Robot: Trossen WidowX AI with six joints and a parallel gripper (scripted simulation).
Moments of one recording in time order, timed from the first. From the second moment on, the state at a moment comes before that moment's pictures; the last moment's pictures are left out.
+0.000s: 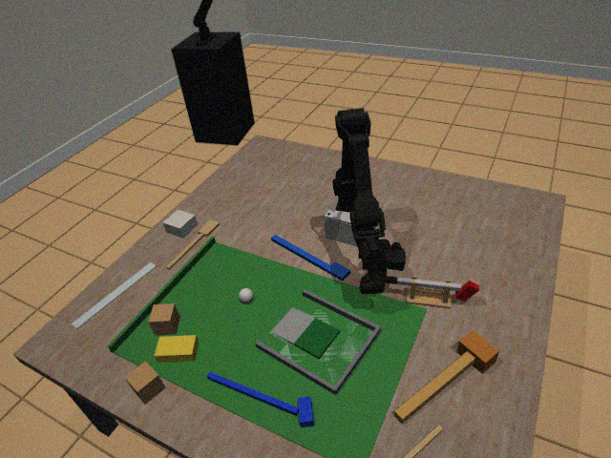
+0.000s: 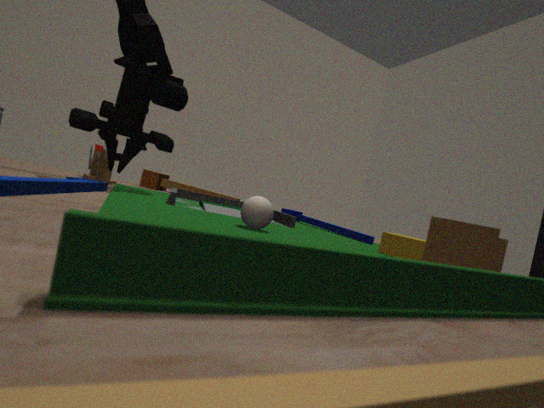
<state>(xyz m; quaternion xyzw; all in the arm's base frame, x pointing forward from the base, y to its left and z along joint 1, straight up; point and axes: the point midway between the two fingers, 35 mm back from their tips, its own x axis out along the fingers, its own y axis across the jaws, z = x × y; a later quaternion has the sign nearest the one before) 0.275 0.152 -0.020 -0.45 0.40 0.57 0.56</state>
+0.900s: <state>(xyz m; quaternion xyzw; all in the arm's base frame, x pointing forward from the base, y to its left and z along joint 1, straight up) 0.285 0.116 0.074 -0.41 0.47 0.52 0.59</state>
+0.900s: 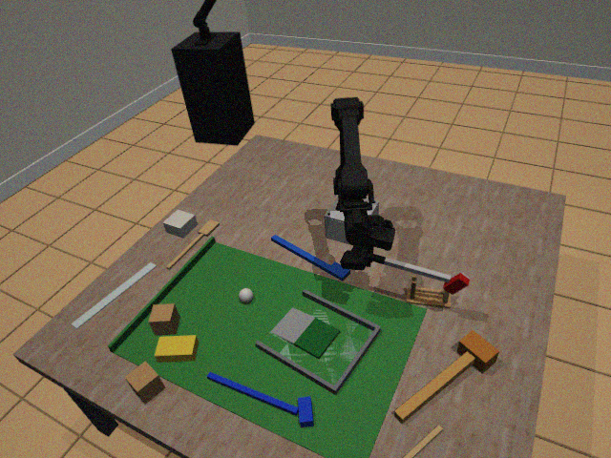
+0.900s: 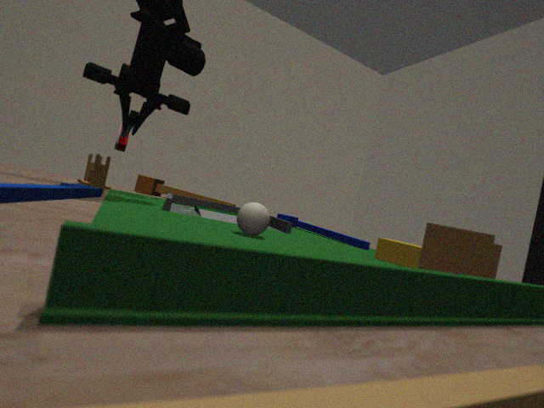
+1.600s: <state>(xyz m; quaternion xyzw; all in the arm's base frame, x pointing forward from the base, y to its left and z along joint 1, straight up) 0.300 -0.008 0.093 -0.25 0.63 0.32 0.66</state>
